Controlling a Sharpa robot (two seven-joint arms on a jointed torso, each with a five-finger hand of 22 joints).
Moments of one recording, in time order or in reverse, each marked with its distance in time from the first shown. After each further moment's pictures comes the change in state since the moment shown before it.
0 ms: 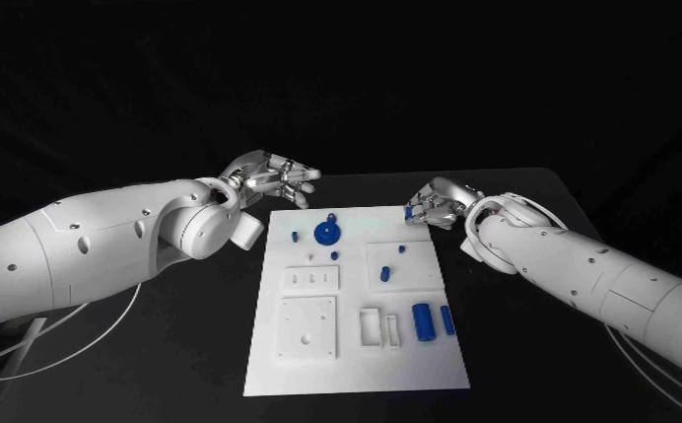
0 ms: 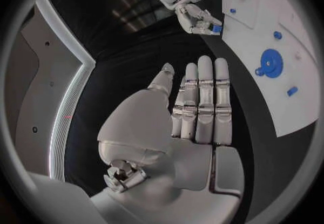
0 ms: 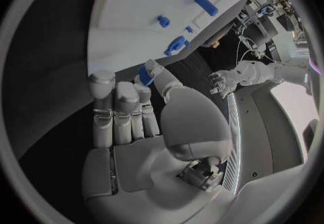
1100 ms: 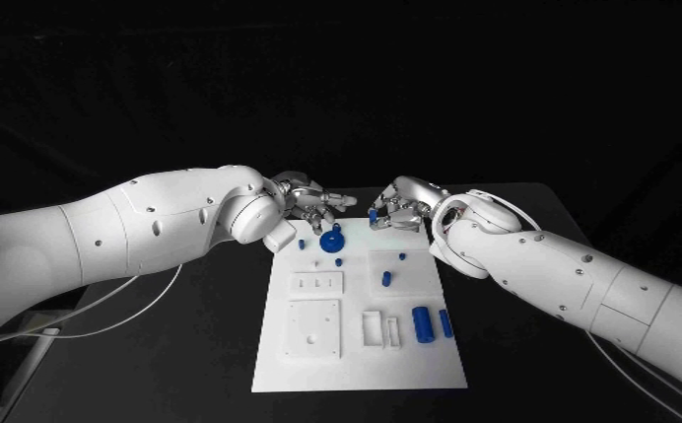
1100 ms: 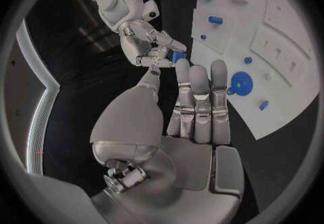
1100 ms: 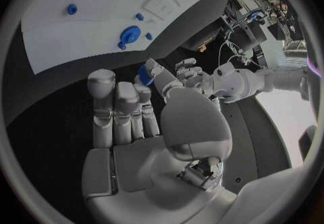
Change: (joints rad) left arm 0.004 0.157 -0.013 -0.091 -0.129 0.037 -0.451; left_hand -0.130 -0.112 0.036 0.111 -0.025 -0.048 -0.009 0.000 -0.001 0.016 -0.045 0.348 0.244 0.018 -0.061 0.472 0.144 0.000 -0.033 -0.069 0.364 0.271; right arm -0.005 0.040 -0.017 0.229 -0.076 0.008 -0.156; right_hand 0.001 0.001 0.013 -0.009 -0.006 0.005 0.000 -0.001 0.001 0.005 -0.002 0.000 0.001 0.000 0.000 0.000 0.003 0.000 0.000 0.000 -0.006 0.000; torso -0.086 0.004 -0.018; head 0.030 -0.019
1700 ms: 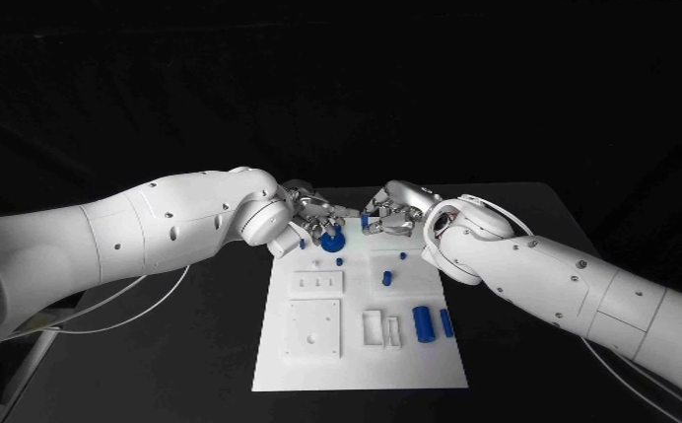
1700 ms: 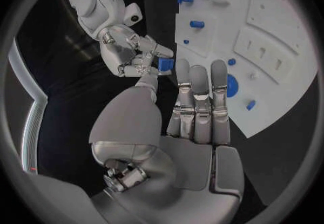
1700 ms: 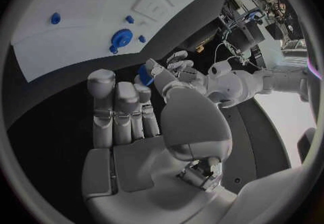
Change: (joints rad) left arm -0.010 0.038 -0.002 -0.023 -0.085 0.009 -0.120; left_hand -0.025 -0.004 0.015 0.052 0.000 0.008 -0.008 0.000 0.000 0.000 0.000 0.000 0.001 0.000 0.000 0.004 -0.002 0.000 0.000 0.000 0.000 0.006; right arm -0.006 0.005 -0.014 0.040 -0.002 -0.018 -0.026; right_hand 0.000 0.000 0.000 0.000 0.000 0.000 0.000 0.001 0.000 0.000 0.000 -0.003 0.000 0.000 0.000 0.000 0.000 0.000 0.000 0.000 0.000 0.000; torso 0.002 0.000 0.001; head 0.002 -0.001
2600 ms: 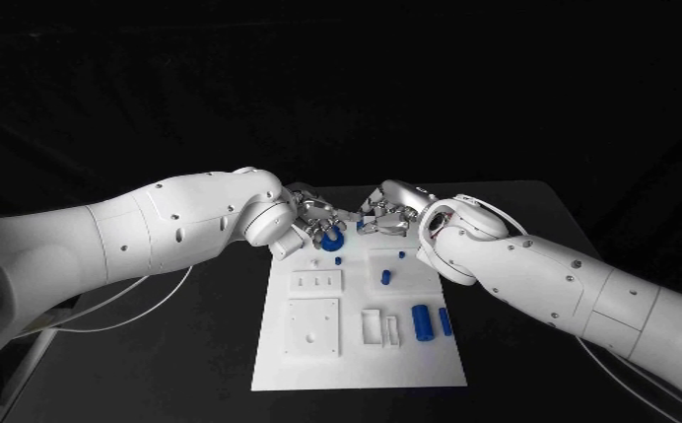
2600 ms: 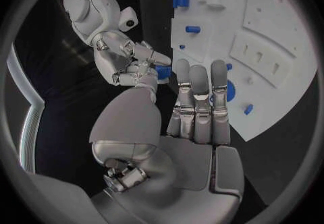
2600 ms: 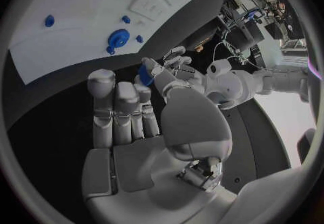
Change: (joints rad) left arm -0.005 0.024 0.000 -0.013 -0.024 0.026 -0.032; left_hand -0.033 0.026 -0.024 -0.024 0.000 0.004 0.004 0.000 0.000 0.000 0.000 -0.004 0.000 0.000 0.000 0.000 -0.008 0.000 0.000 0.000 0.000 0.006; right arm -0.002 0.006 -0.001 0.013 -0.002 -0.008 -0.012; right_hand -0.005 -0.001 -0.001 -0.001 0.000 0.000 0.000 0.000 0.000 -0.002 -0.002 0.000 0.001 0.004 -0.004 0.000 0.000 0.000 0.000 0.000 -0.004 0.000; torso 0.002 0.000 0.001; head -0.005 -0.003
